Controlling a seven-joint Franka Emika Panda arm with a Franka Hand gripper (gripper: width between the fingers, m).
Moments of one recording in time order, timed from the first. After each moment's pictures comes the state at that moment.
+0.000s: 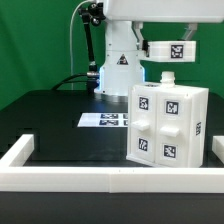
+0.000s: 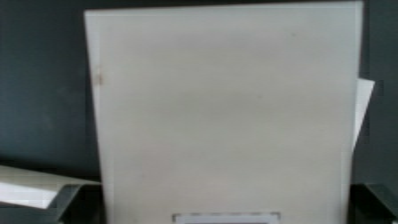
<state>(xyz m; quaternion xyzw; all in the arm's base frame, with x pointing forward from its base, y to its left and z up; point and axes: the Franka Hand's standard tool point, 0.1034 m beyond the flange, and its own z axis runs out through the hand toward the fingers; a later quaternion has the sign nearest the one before) 0.535 0.042 0.191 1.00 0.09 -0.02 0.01</state>
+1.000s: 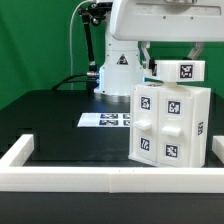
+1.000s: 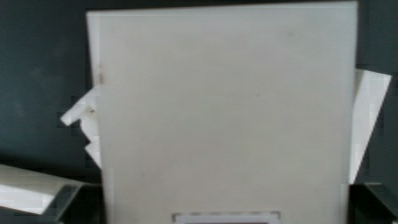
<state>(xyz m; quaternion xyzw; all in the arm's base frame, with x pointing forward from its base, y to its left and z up) 0.544 0.045 0.161 0.99 0.11 -0.03 0.02</state>
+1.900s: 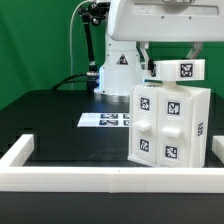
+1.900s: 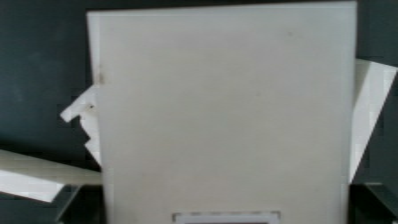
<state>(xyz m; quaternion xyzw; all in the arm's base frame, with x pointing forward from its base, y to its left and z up) 0.548 0.043 0.161 0.99 0.12 -0.01 0.01</state>
